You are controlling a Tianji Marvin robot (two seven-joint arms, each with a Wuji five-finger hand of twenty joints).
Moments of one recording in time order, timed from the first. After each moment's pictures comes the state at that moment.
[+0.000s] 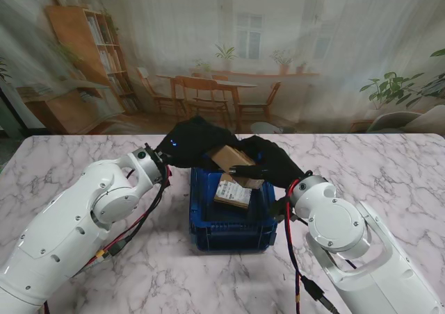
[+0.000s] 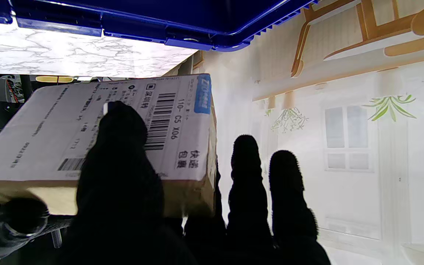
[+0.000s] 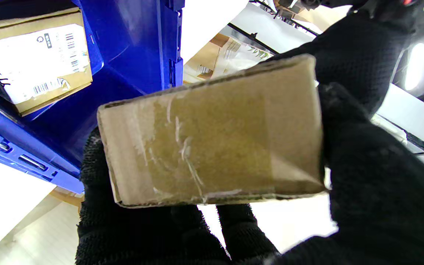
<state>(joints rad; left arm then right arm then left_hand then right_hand) 1.20 -1.05 -1.03 -1.64 1.03 -0.41 0.06 -1.55 -1.12 1.21 -2.01 -0.20 0.37 0.13 1.05 -0.32 -0.08 -0.02 0.36 0.01 0.60 0.82 0.66 -0.01 0.16 0.93 0.63 0.08 0.39 0.78 0.27 0.08 0.90 0.53 0.51 -0.66 0.85 -0.17 0.33 0.25 0.63 0.41 0.32 0.39 0.79 0.42 0.70 0.32 0.64 0.45 0.54 0.34 1.24 0.39</state>
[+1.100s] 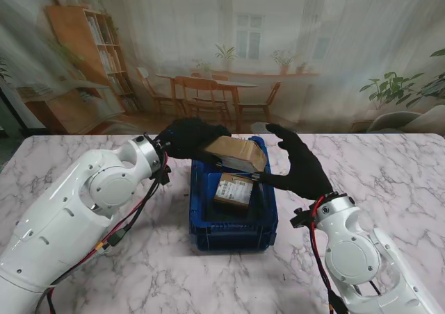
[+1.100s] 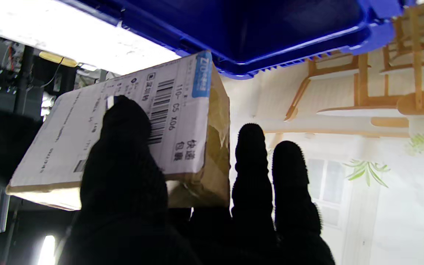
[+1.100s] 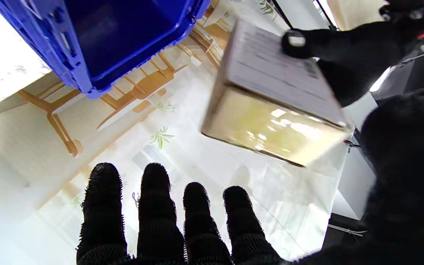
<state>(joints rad) 1.15 -1.06 -1.04 -1.64 0.72 -0.31 -0.23 -1.72 -1.14 1.35 -1.94 -0.48 -0.05 -0.08 1.07 -0.36 -0.08 -0.02 0.45 0.08 0.62 0.77 0.80 0.07 0.14 0.93 0.72 0.11 0.44 0.82 0.35 0.09 0.95 0.55 0.36 -0.58 0.58 -0.11 0.13 0.14 0.32 0.40 0.19 0.19 0.43 0.23 0.42 0.21 0.20 0.27 0.12 0.37 0.84 0.44</state>
